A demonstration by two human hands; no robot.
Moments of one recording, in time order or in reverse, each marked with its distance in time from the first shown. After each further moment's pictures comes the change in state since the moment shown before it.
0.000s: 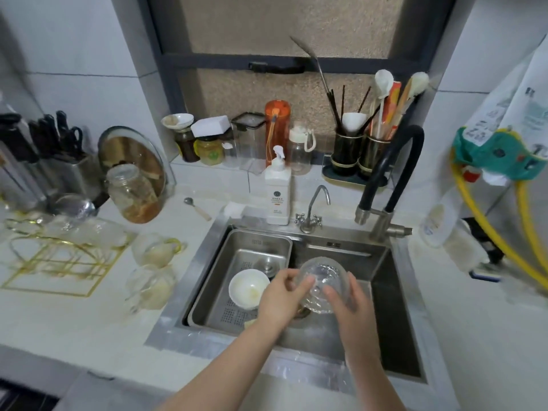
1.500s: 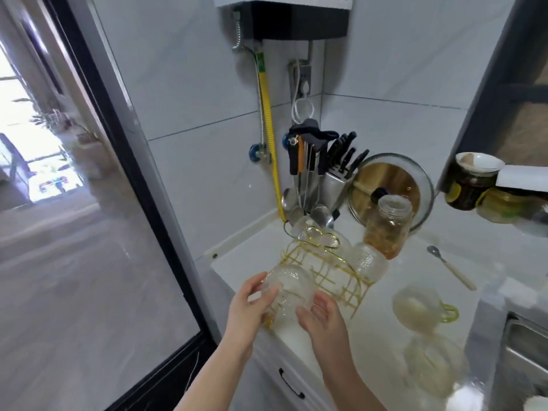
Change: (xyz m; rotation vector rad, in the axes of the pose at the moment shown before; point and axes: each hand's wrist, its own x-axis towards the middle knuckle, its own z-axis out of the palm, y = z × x) left_hand -0.092 -0.198 -0.564 -0.593 0.655 -0.053; right_hand -0.217 -0.108 0.546 0.167 -0.754 0.048
